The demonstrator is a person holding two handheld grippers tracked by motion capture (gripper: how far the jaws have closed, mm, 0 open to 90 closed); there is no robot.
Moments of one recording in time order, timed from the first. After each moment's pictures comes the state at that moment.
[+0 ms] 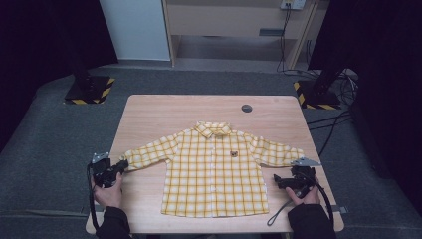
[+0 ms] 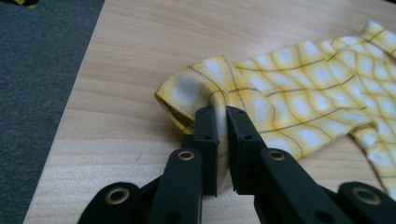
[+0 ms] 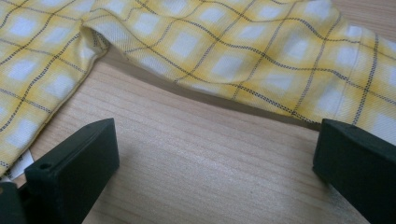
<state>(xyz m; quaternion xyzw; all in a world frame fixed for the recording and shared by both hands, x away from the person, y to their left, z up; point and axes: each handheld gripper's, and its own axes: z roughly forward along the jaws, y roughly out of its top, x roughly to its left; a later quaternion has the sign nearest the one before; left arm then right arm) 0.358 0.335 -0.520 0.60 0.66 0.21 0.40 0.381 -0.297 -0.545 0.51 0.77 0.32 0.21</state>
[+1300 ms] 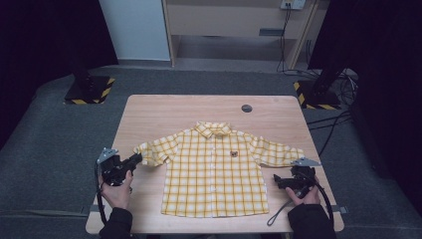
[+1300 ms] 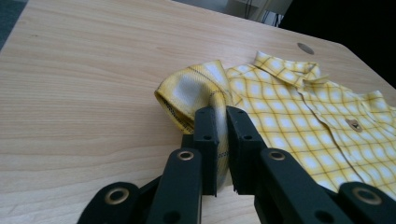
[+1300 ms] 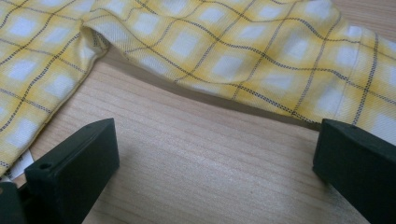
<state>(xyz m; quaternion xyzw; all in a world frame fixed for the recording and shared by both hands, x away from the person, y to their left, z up) 0.348 0.288 -0.480 0.62 0.58 0.19 0.48 0.381 -0.297 -0.545 0.51 0.77 0.32 0.21</state>
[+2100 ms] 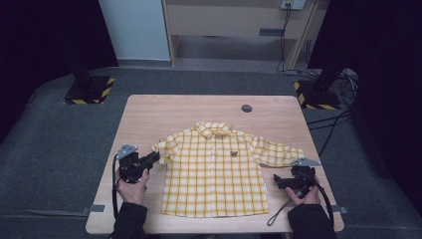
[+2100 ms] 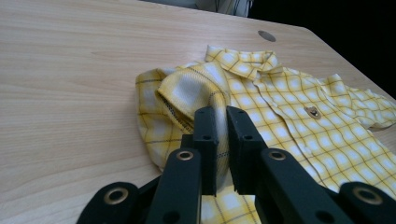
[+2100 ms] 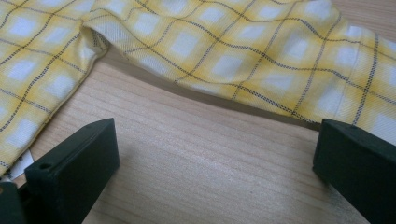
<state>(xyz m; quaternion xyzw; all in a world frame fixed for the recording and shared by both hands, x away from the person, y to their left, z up) 0.359 0.236 -0.469 0.66 0.54 0.17 0.49 0.381 -0.297 -0.545 0.51 0.77 0.32 0.21</state>
